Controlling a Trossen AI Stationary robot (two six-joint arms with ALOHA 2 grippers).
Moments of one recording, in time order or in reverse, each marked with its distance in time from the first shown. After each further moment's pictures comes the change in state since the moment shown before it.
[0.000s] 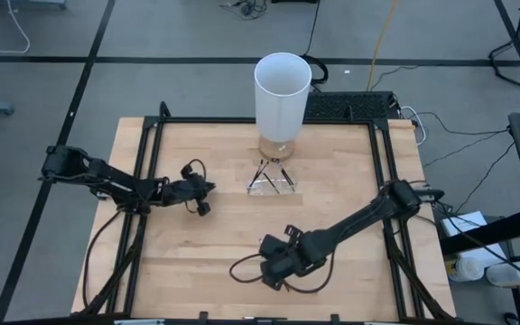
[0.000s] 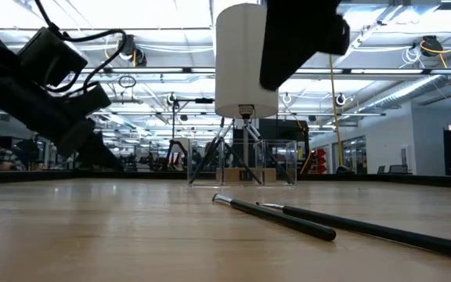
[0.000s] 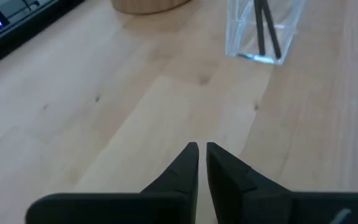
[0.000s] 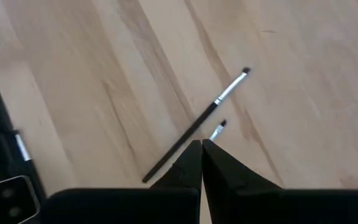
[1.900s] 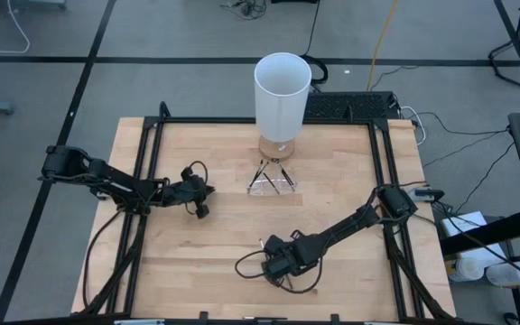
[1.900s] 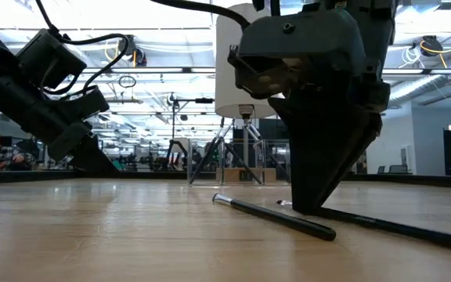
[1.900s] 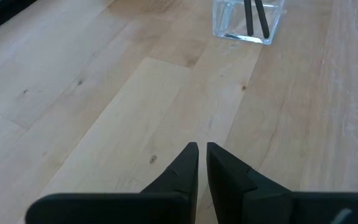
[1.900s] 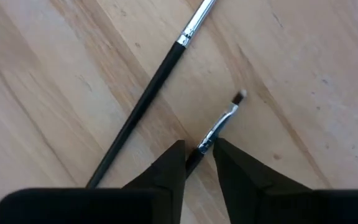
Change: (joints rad) left arm -0.010 0.000 0.000 -0.046 0.042 -0.024; right arm -0.004 0.101 -0.213 0.111 -0.118 0.162
